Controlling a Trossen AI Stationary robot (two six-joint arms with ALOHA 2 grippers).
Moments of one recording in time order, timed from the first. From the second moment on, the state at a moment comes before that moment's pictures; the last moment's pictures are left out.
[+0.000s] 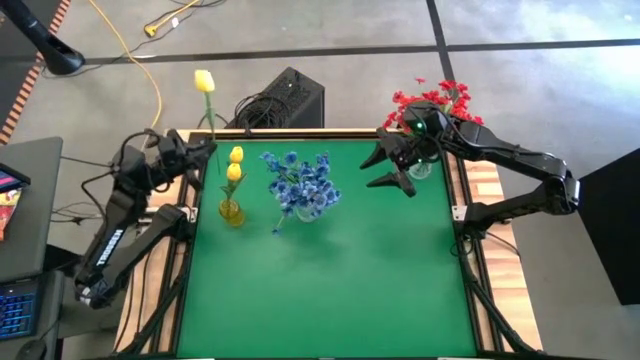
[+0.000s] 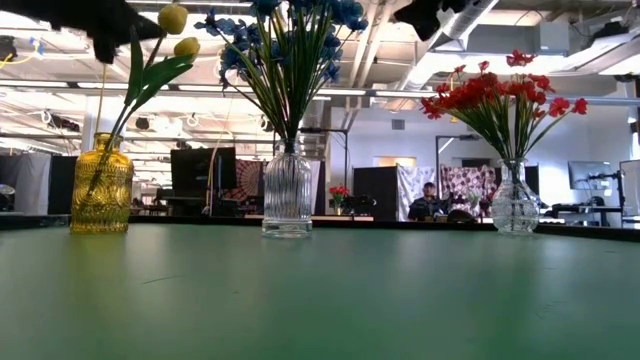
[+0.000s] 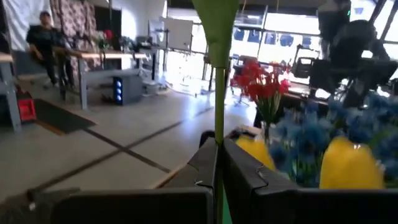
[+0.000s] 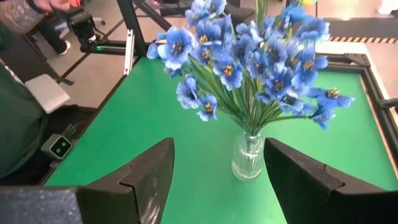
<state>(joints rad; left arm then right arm) 1.08 0.26 0.55 -0.22 0.52 -0.15 -0.41 1.22 1.28 -0.62 -0.62 -0.27</state>
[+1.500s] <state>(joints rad) 1.08 0.00 0.32 -0.29 0.78 -0.21 -0.34 1.22 1.28 -0.54 -0.59 -0.18</state>
